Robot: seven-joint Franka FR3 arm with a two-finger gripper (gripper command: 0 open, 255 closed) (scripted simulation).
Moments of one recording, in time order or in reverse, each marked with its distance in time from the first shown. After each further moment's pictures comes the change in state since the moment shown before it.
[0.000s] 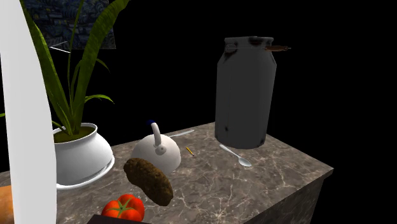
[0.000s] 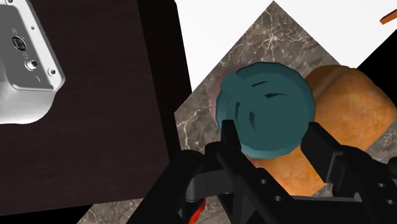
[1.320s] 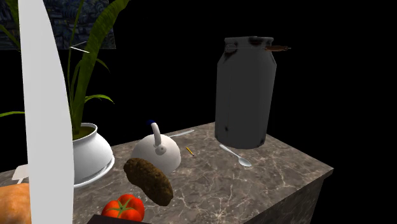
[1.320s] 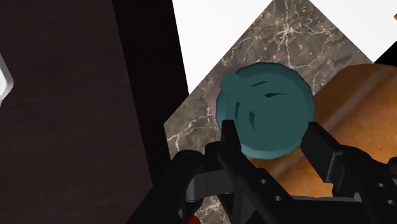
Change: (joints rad) arm -0.062 0.227 0.173 -0.128 0.017 0.354 -0.008
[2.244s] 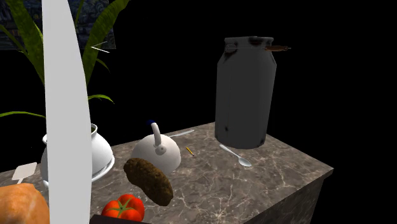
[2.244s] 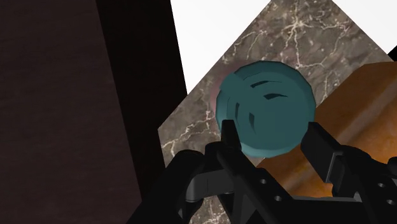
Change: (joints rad) arm -0.067 0.171 0.085 -0.032 -0.080 0.186 0.044
